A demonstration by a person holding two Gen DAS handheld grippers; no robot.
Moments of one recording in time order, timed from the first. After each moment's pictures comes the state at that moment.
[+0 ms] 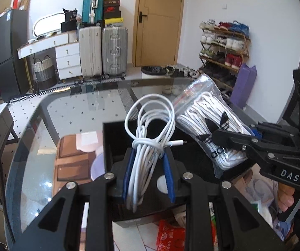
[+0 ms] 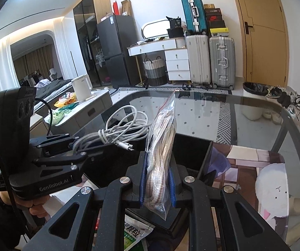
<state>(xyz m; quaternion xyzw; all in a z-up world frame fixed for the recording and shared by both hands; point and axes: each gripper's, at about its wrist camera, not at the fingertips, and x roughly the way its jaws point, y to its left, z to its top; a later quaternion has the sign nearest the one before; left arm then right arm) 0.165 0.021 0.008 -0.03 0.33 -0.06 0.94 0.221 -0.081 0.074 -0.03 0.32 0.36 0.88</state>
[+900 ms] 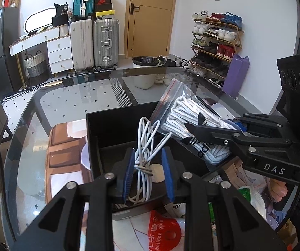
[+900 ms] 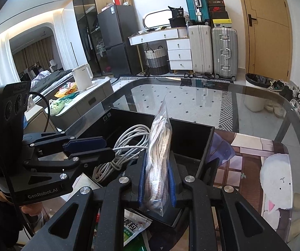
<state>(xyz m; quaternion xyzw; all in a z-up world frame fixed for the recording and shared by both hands) 0.149 0.012 0.006 -0.02 0.35 -0.09 0.93 0.225 -0.075 0.057 -0.04 0.35 0.36 0.86</state>
